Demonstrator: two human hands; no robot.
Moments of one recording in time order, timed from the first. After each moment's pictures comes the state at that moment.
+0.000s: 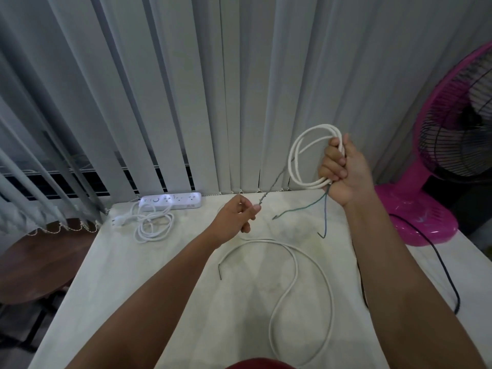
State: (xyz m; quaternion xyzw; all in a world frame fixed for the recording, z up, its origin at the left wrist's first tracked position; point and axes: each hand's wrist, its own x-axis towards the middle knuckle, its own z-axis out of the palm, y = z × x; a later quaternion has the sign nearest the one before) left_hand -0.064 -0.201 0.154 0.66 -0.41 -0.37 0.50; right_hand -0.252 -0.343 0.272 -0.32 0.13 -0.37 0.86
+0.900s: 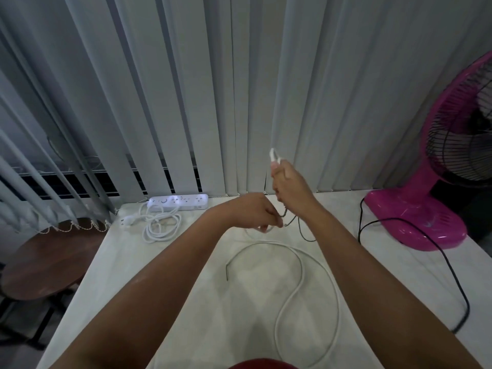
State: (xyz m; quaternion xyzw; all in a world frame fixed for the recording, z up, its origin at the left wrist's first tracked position) left_hand -0.077 -0.203 0.228 0.70 -0.61 -0.32 0.18; right_hand -0.178 -0.299 0.222 -0.78 0.32 -0.31 0.45
